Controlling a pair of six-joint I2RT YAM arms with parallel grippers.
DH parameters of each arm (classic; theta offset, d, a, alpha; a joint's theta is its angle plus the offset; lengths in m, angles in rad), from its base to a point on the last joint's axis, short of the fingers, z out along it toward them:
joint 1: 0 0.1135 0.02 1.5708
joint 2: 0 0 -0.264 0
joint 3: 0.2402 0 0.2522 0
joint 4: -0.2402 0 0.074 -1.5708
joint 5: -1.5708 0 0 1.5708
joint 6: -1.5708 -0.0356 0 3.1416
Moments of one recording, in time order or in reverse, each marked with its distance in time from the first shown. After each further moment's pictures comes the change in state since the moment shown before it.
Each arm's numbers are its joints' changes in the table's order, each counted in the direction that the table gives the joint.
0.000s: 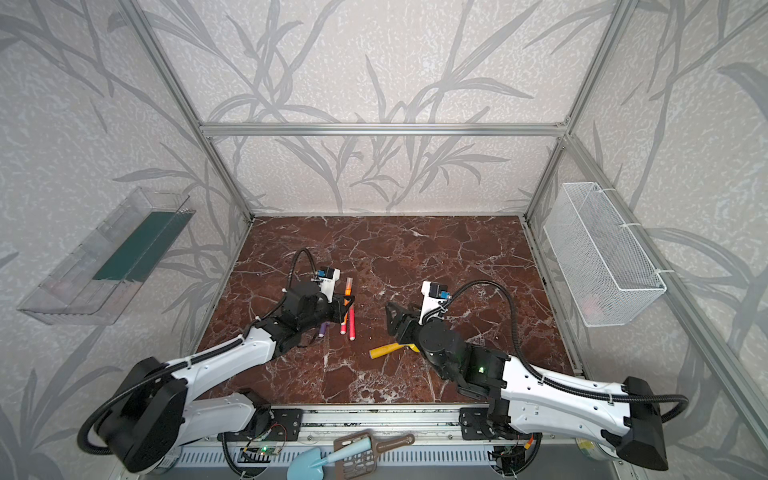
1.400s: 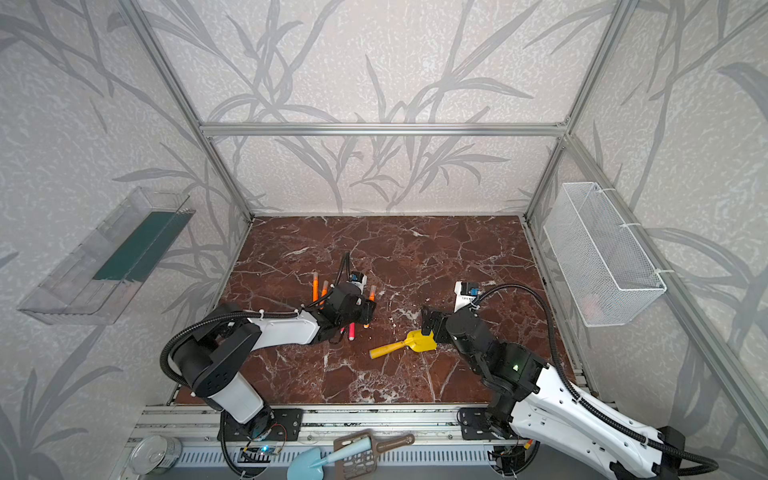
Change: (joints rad) left arm -0.147 -0.373 0.188 0.042 0.238 0.018; right arm -0.234 0.159 0.048 -0.496 0.120 0.059
